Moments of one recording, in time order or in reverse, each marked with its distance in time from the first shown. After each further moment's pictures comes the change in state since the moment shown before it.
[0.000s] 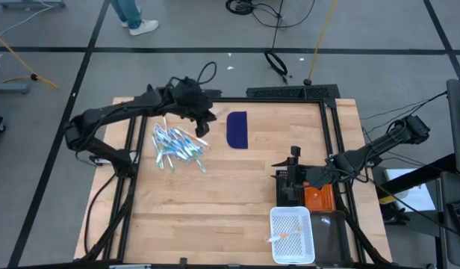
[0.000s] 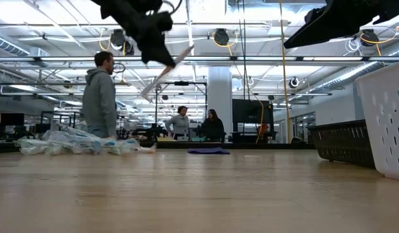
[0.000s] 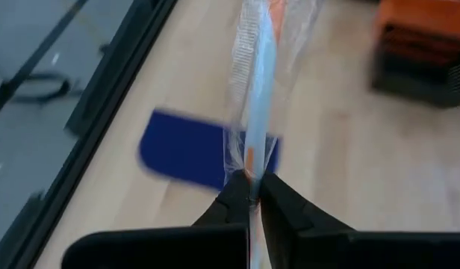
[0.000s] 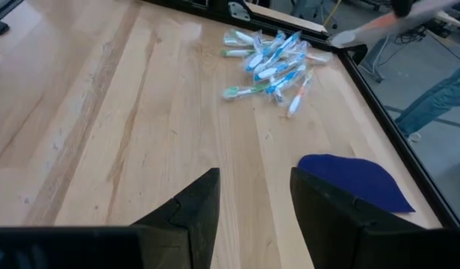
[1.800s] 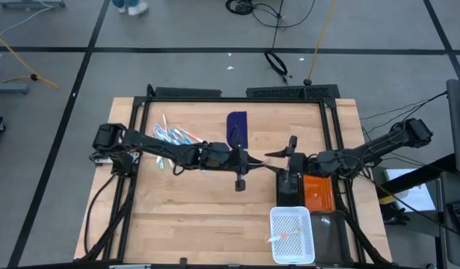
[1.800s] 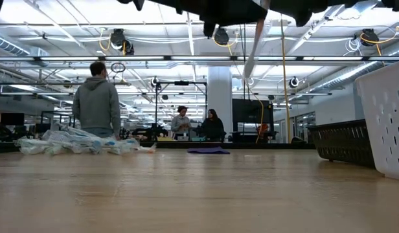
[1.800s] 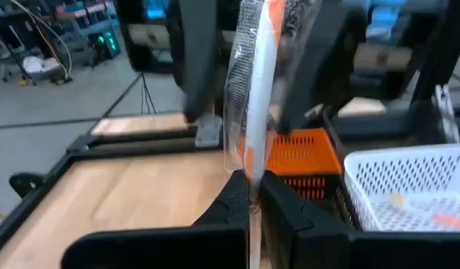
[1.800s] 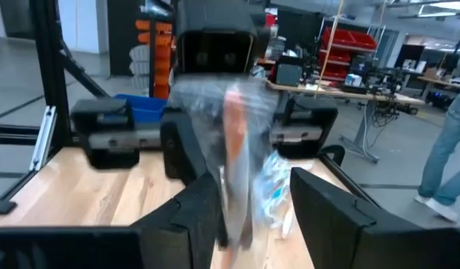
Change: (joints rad) left arm -0.554 0.352 0.001 0.865 -0.344 -0.043; right arm -0.113 0.001 -0.093 0.627 -0.081 -0.126
